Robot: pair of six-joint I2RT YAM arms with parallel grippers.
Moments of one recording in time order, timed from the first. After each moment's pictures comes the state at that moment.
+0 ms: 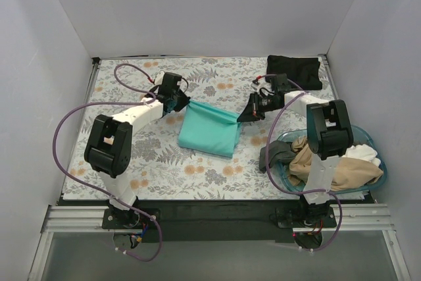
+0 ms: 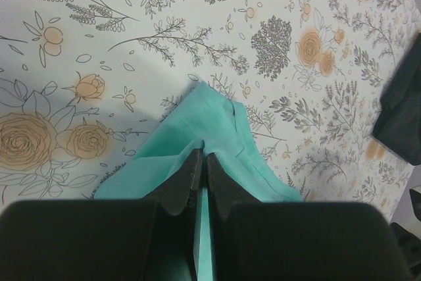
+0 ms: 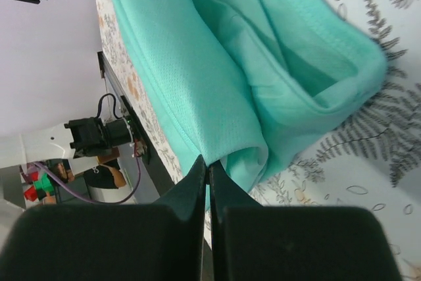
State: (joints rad) left arm -0.39 1.78 1.21 -0.19 -0.16 -1.00; right arm 0.22 1.95 1.25 -0.36 -0.99 0.35
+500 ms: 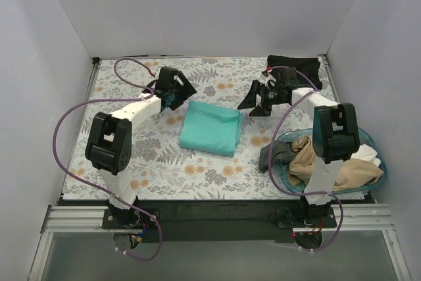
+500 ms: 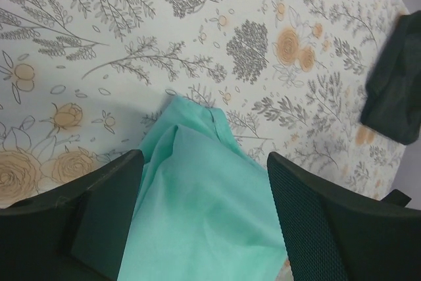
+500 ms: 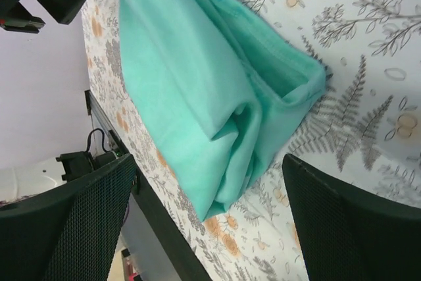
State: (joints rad) left arm -0.36 1.85 1.30 -0.18 -0.06 -0.92; right arm 0.16 1.95 1.32 -0.35 -0.90 0.39
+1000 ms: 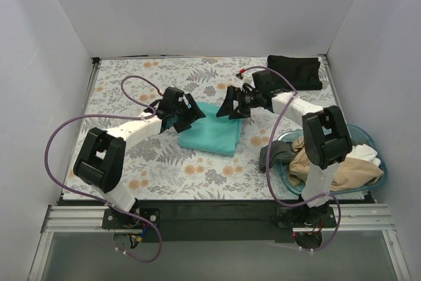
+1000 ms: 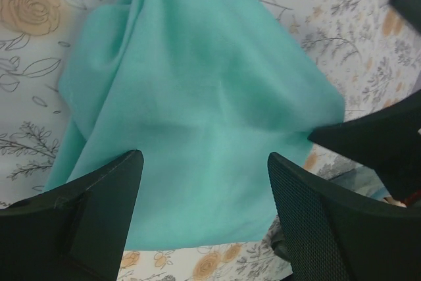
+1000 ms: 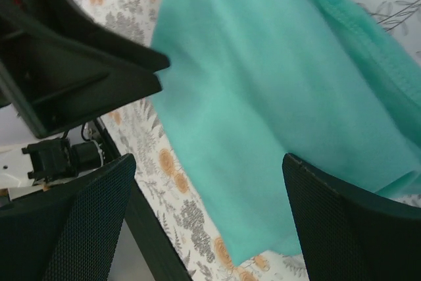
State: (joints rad) left arm -0.47 1.63 1.02 -0.16 0.06 -0.94; right arm 0.39 1.83 1.25 -0.22 -0.78 0.43
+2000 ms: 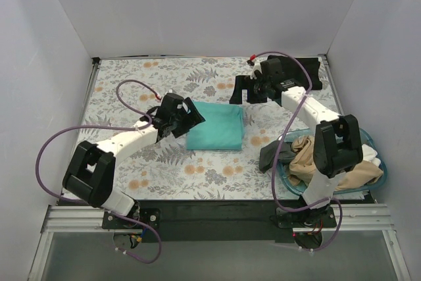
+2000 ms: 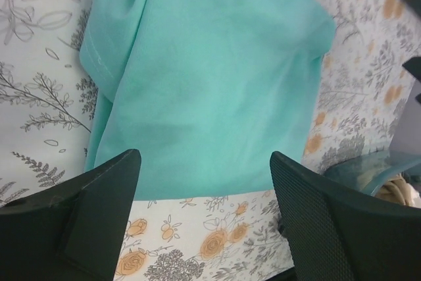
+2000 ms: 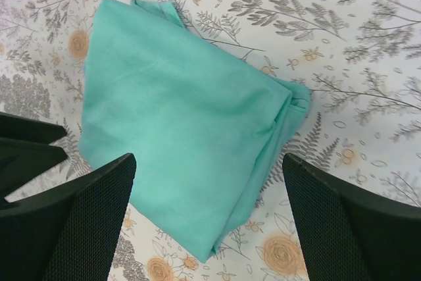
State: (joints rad) left arm -0.52 1.51 0.90 -0.17 0.01 -0.97; right arm 0.37 1.79 1.37 -0.37 -0.40 0.27
